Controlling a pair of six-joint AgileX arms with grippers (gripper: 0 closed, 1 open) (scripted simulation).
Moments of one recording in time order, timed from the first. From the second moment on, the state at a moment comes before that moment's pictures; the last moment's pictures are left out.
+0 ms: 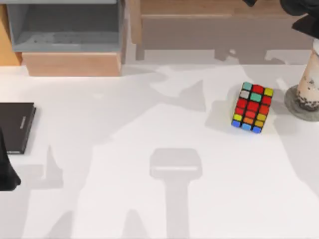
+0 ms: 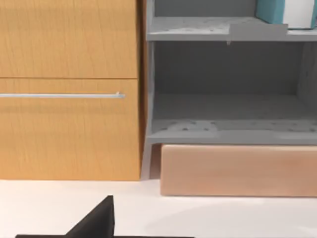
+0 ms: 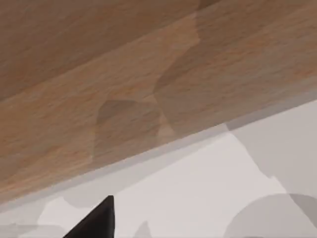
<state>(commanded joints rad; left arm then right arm) 0.00 0.00 0.00 0.00 0.00 0.00 0.24 2.01 1.79 -0.70 0.07 0.64</state>
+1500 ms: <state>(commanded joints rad) 0.00 0.00 0.00 0.00 0.00 0.00 0.30 2.33 1.93 -1.18 0.00 0.69</state>
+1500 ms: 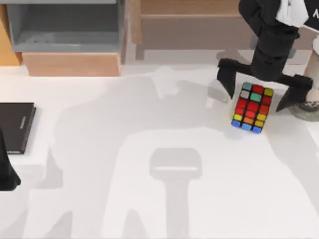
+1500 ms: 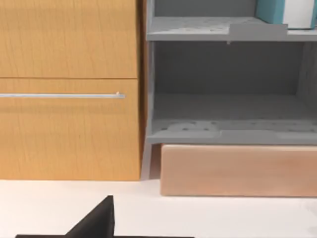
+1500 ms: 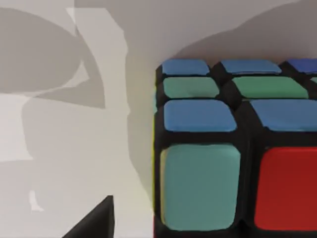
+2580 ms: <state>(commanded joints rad) 0.00 0.00 0.00 0.00 0.00 0.00 0.31 2.33 1.93 -1.17 0.00 0.69</state>
